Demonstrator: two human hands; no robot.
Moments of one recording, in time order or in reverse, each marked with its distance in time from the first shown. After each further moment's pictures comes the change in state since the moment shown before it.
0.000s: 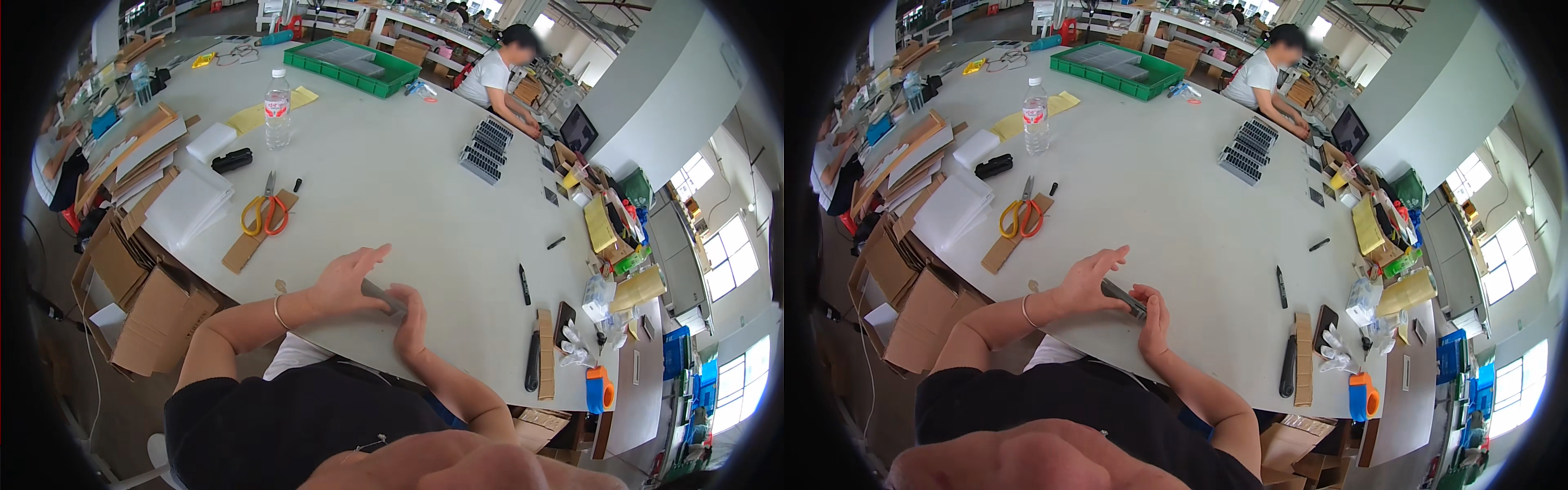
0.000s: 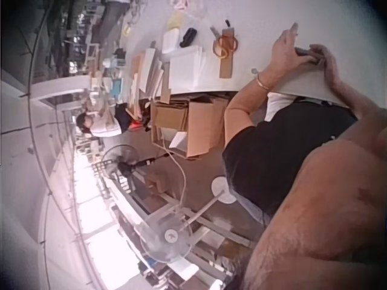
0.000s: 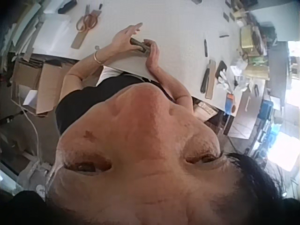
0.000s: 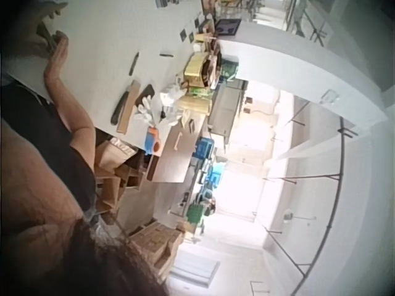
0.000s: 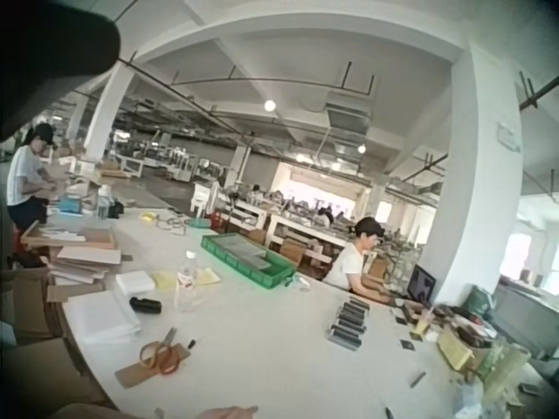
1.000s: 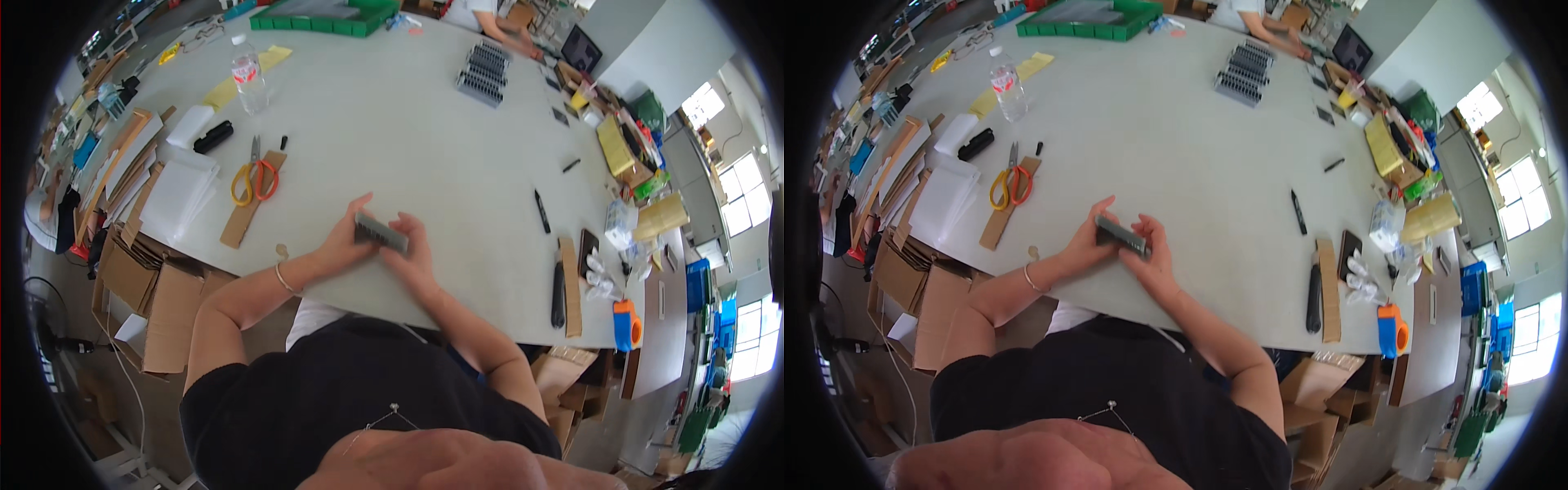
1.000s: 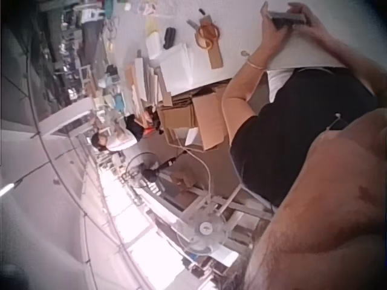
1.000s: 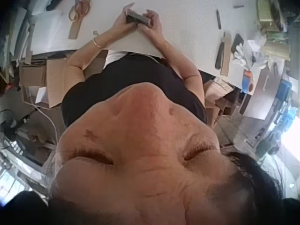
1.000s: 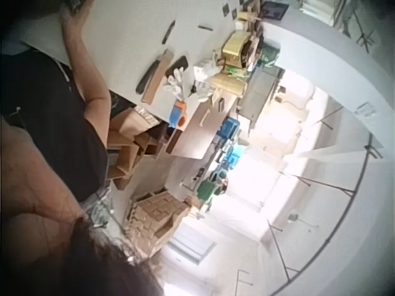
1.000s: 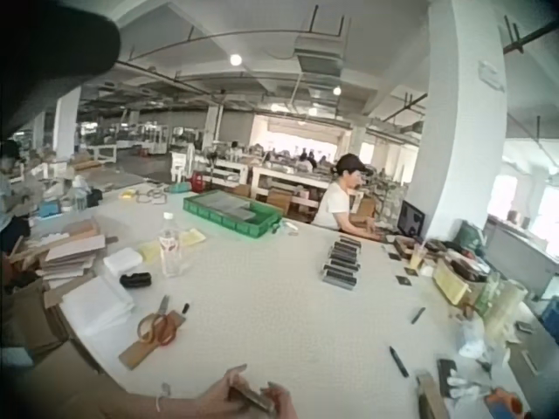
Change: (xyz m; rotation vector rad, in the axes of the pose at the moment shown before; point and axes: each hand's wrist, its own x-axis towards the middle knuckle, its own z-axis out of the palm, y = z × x) left_hand -0.026 -0.047 0.032 -0.518 -0.134 -0.286; right_hand 0.013 0.017 0.006 -0.118 -0.041 -0.121
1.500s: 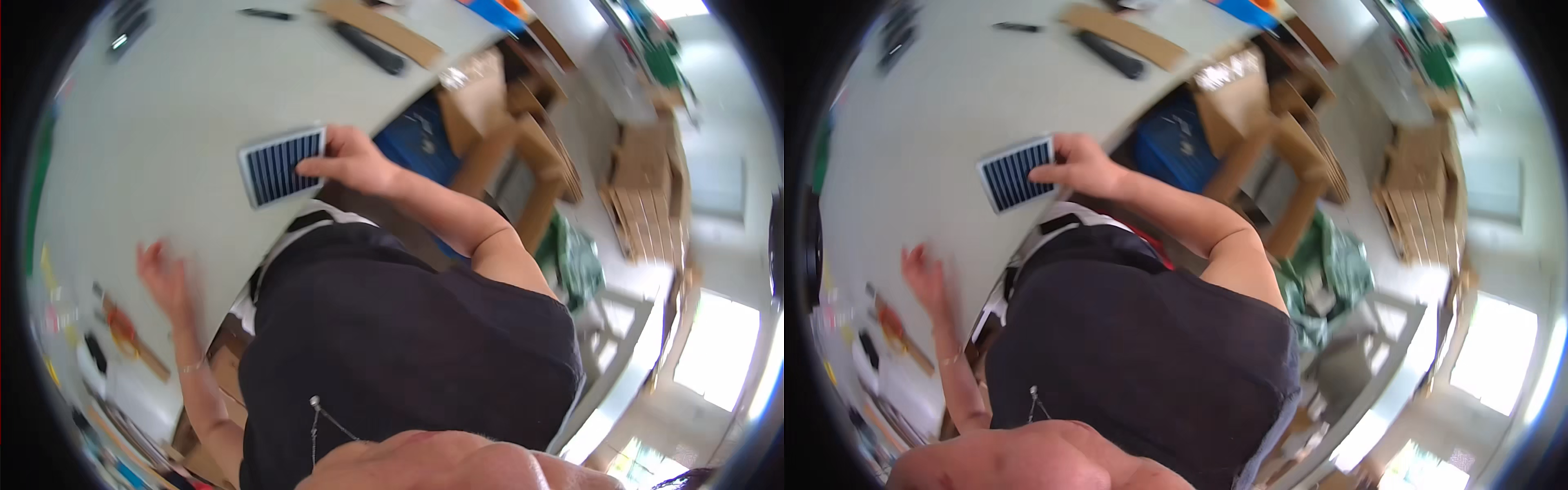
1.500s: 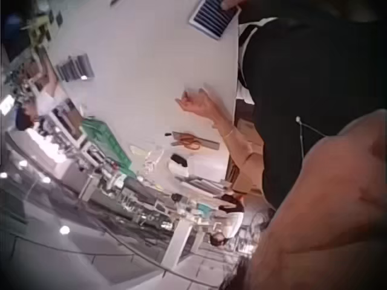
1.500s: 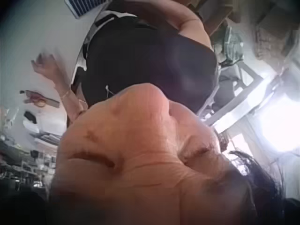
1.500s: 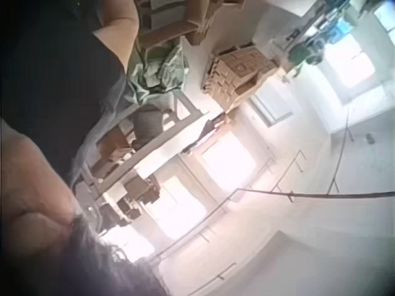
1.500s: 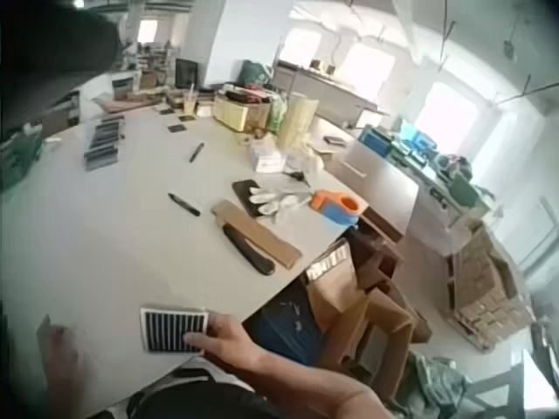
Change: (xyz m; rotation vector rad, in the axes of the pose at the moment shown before) left_hand -0.011 -0.056 -0.027 0.175 -0.043 0.116; right_hand -0.138 -0.052 -0.134 0.337 0.371 0.333
